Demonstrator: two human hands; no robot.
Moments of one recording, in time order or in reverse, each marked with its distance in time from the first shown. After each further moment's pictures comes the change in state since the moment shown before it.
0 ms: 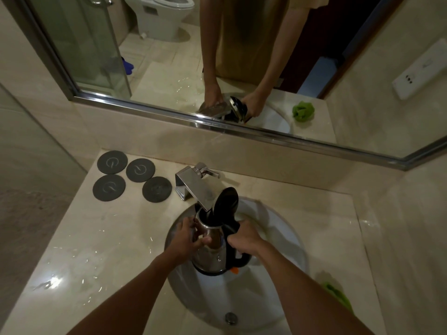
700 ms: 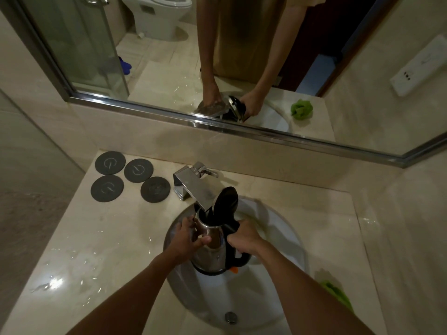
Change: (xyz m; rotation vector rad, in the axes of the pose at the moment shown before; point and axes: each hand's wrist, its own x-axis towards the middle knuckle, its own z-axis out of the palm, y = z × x) left_hand 0.004 -0.008 0.001 0.044 0.009 0.006; right_hand 0.002 0.004 0.000 0.018 -0.001 0.007
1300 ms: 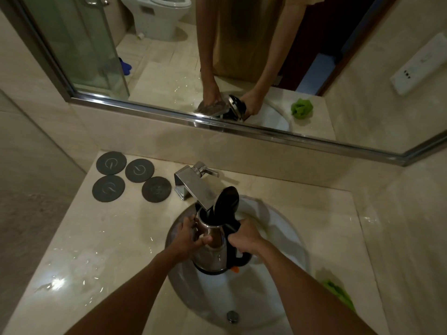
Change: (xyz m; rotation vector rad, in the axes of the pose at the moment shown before) left_hand 0.002 0.002 -0.002 -0.007 -0.073 -0.017; right_hand 0.002 0.003 0.003 -0.003 0.011 -0.001
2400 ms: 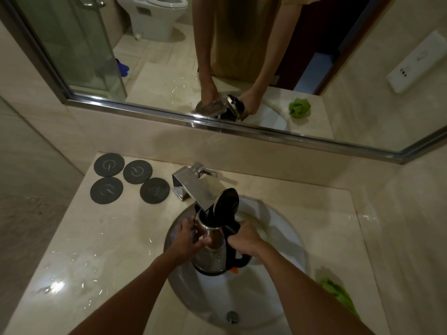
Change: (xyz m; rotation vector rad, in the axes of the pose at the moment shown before) left_hand 0.000 -0.005 0.004 -0.011 0.002 -0.039; right_hand 0.001 0.007 0.003 0.021 0.005 -0.012
